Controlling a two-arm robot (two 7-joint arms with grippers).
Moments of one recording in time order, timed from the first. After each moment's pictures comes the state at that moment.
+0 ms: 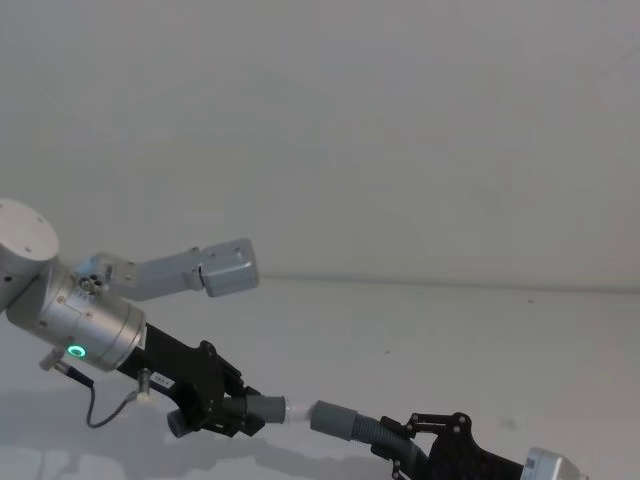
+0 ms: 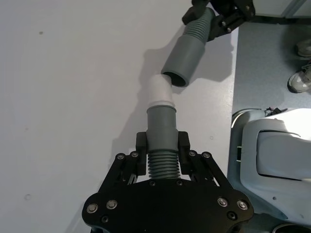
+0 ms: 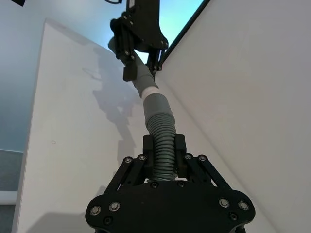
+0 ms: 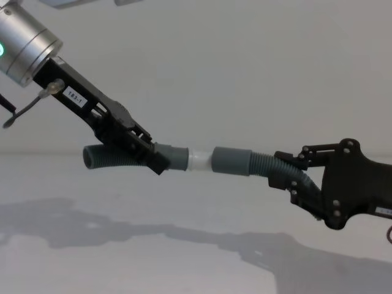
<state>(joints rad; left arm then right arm) -1.08 0.59 0.96 -1.27 -0.34 0.49 -1.17 0.42 0.47 -0.49 -1.20 0.16 -0.69 0.72</state>
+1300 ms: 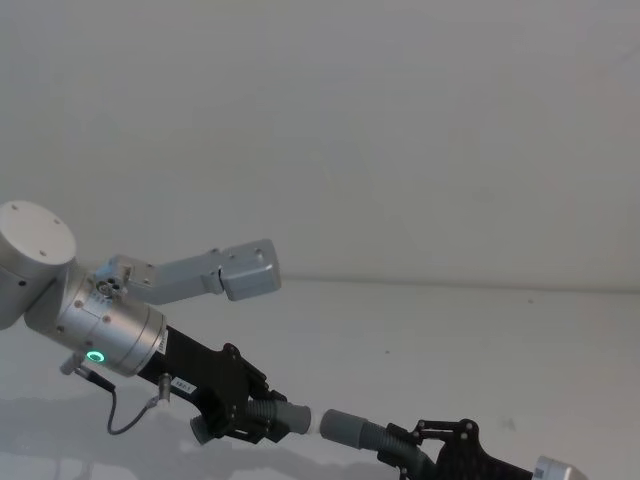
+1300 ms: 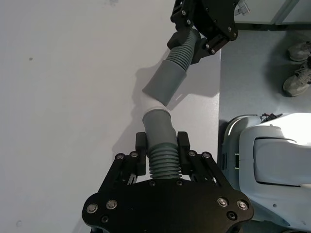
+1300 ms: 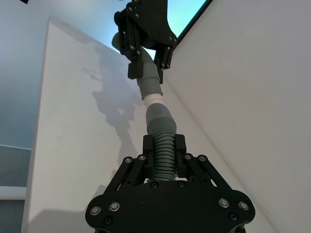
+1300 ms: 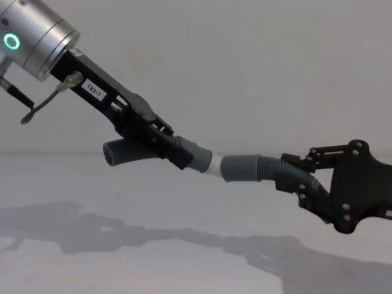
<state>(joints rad) -1.08 0.59 0.98 -1.34 -0.39 0.49 -1.15 0.40 0.49 -0.49 -1.24 0.15 -0.69 0.71</state>
